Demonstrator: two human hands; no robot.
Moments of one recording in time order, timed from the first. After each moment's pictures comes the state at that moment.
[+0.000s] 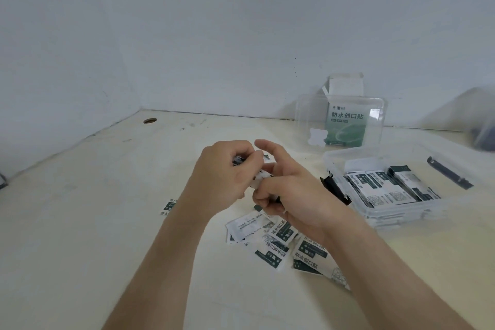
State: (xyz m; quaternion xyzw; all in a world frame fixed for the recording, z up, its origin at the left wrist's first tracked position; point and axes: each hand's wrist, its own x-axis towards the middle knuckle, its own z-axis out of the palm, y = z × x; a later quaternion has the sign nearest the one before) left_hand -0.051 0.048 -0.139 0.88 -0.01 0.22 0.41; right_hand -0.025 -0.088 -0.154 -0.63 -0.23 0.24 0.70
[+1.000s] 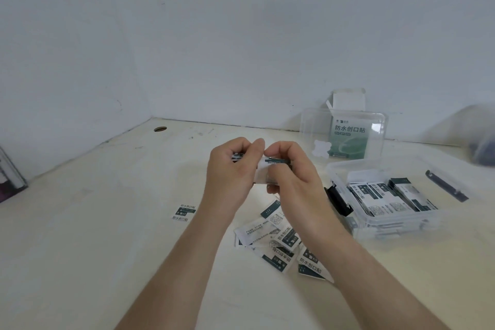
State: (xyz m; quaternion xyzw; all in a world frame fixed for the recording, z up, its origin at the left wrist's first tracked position) left_hand -0.053 0.034 -0.131 0.74 0.06 0.29 0.60; right_hand -0.053 -0.078 -0.133 -0.66 -0.20 0.03 0.73
